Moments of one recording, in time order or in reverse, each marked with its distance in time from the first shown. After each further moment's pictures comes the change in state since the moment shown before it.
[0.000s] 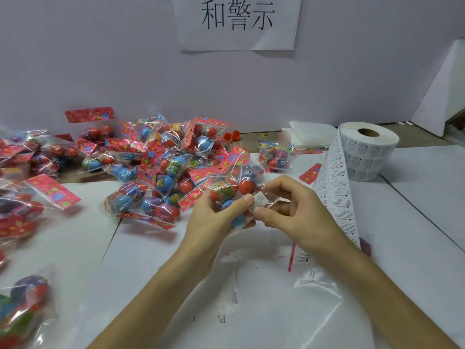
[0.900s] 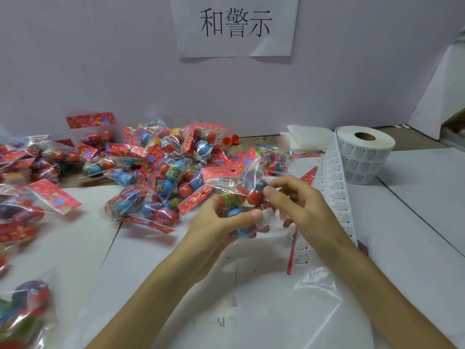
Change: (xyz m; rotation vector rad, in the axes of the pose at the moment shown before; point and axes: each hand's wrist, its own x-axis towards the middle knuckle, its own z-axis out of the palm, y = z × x) left_hand 0.001 0.006 -0.003 -0.018 -0.187 -0.074; right_hand 0.001 -0.011 -0.008 -0.021 0.103 0.001
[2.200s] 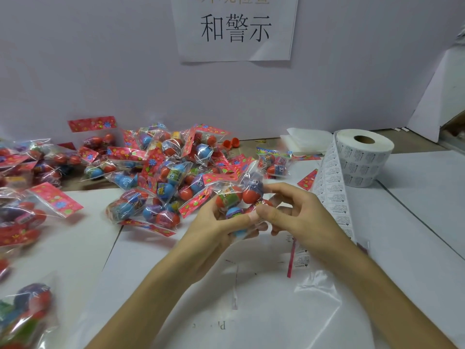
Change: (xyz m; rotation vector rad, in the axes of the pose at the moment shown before) left_hand -0.001 0.004 -0.002 -0.063 -0.062 0.005; right_hand 0.001 0.005 0.000 0.041 -0.100 0.032
